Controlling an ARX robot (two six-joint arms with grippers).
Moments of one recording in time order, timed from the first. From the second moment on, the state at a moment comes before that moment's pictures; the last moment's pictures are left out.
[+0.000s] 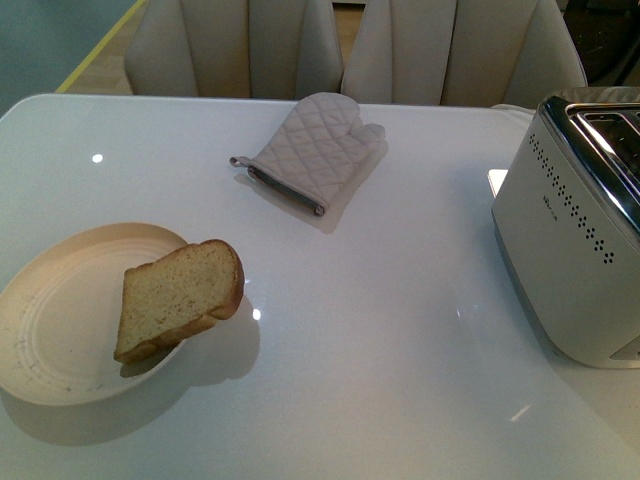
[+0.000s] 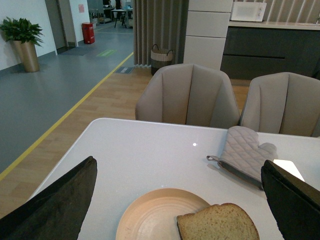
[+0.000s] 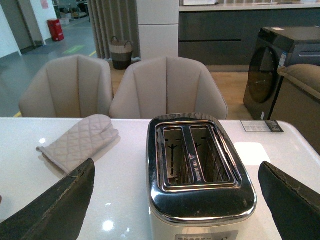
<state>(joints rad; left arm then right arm) 0.00 0.00 0.01 -0.01 0.00 -0.01 0.00 0.01 0.02 0.00 0.00 0.00</state>
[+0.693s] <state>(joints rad) 0.03 0.39 0.20 -0.26 0.09 -0.28 0.00 0.01 0.02 0.00 0.00 0.00</state>
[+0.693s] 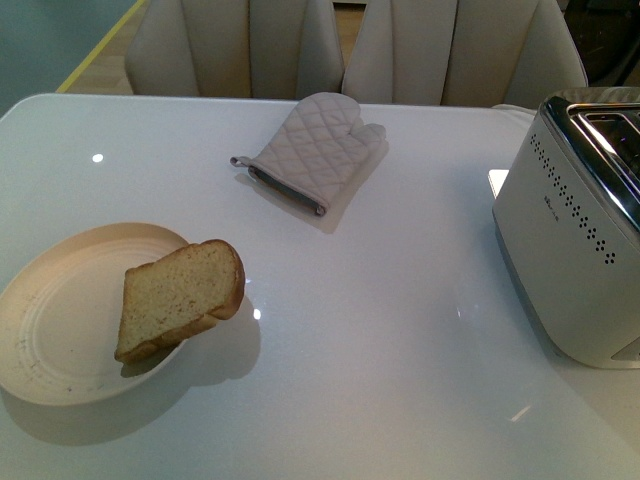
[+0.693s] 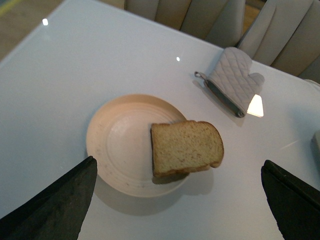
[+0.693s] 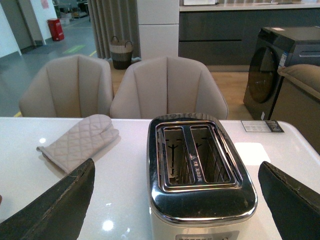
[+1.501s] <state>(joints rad) 0.22 1.96 0.64 0.49 0.10 -0.29 0.00 0.01 0.02 0.00 0.00 0.00</state>
